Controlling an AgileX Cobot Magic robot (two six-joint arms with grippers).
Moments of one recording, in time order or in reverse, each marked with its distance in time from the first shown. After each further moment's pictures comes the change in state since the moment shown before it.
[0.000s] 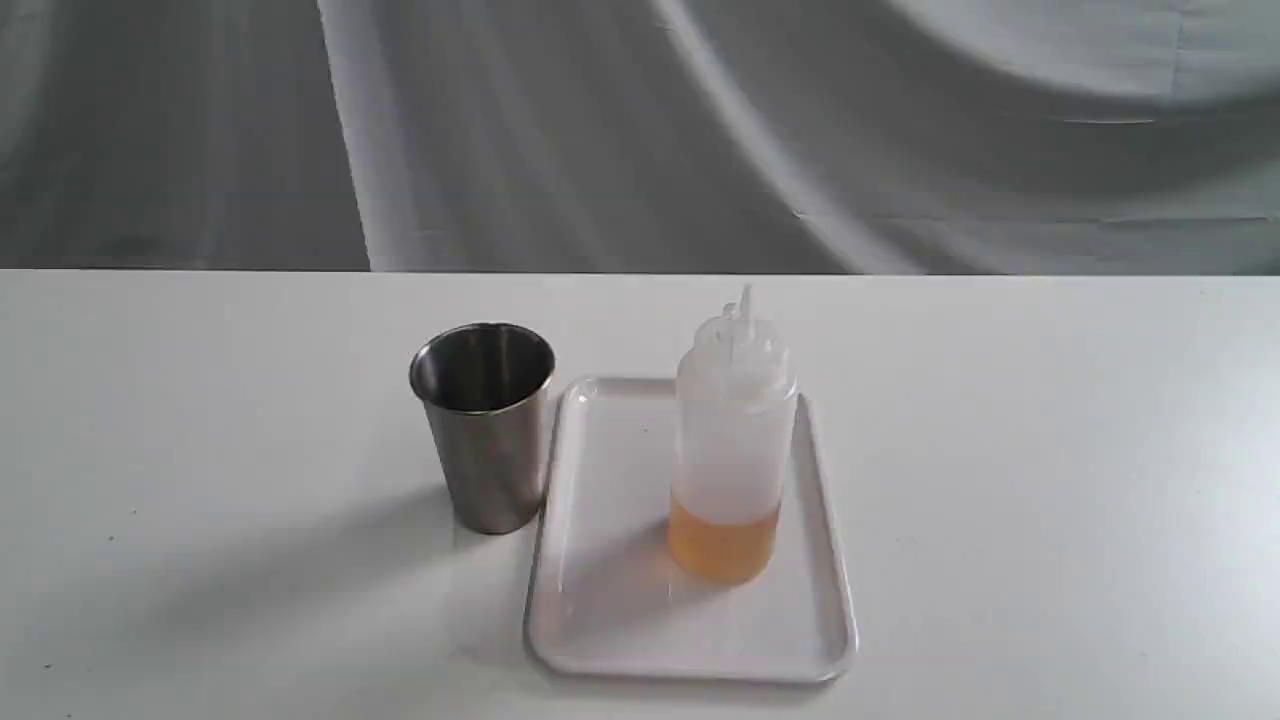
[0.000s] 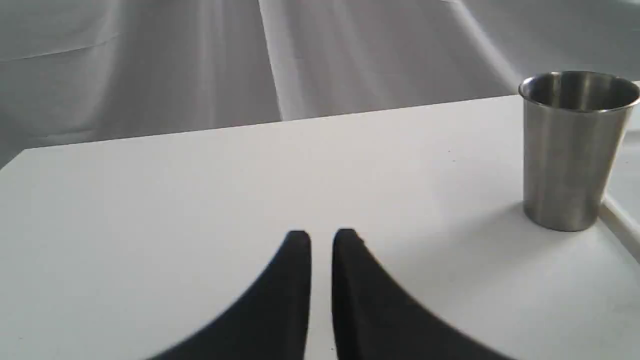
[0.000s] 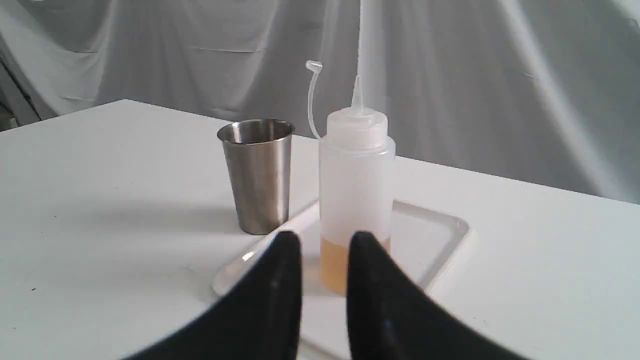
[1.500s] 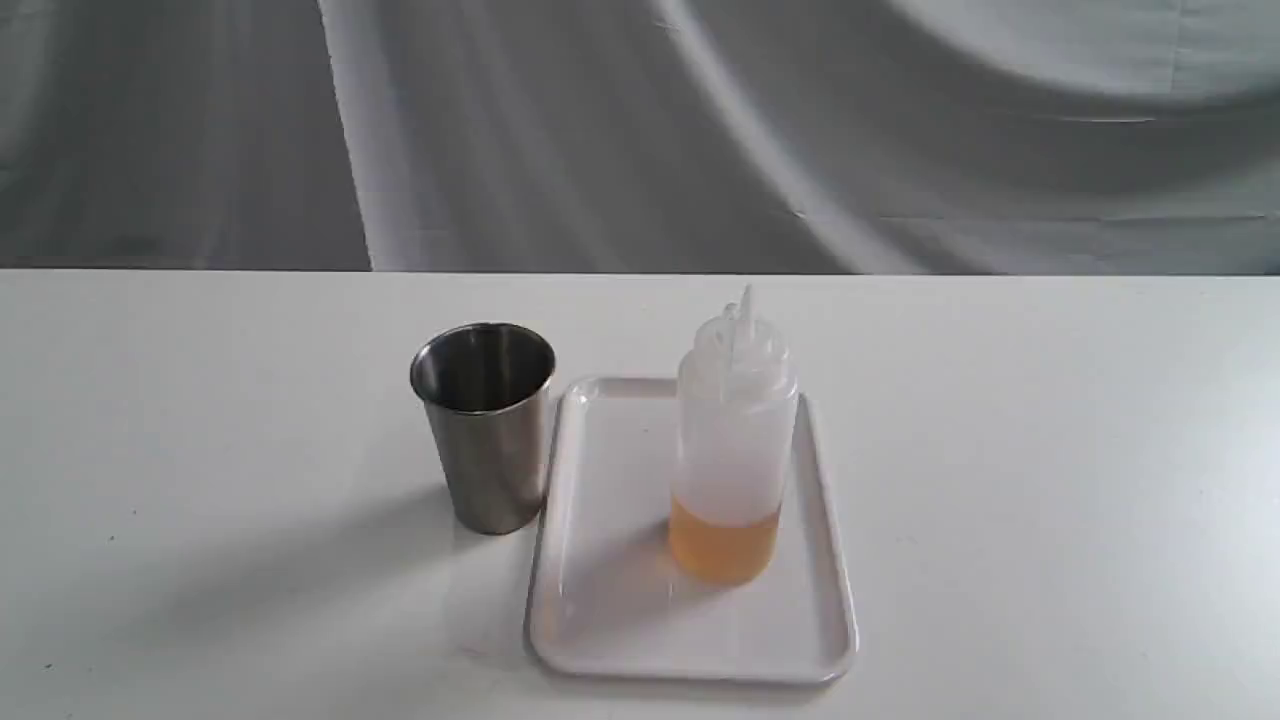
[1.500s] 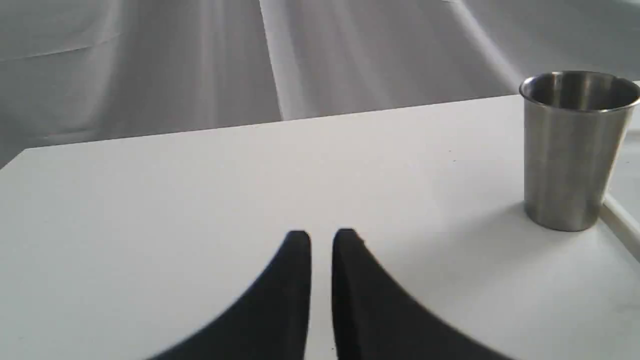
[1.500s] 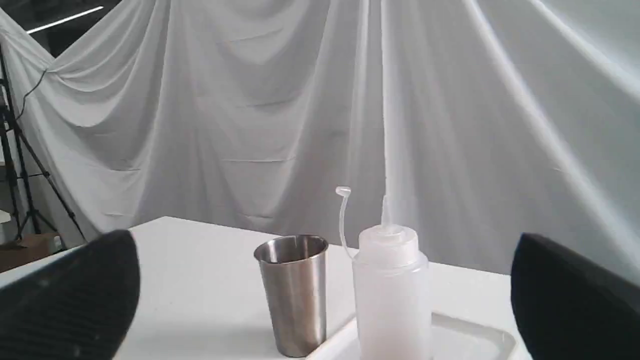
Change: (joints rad) left arm 0.000 0.000 0.000 0.000 0.000 0.000; right arm 0.000 0.000 0.000 0.040 -0.219 0.042
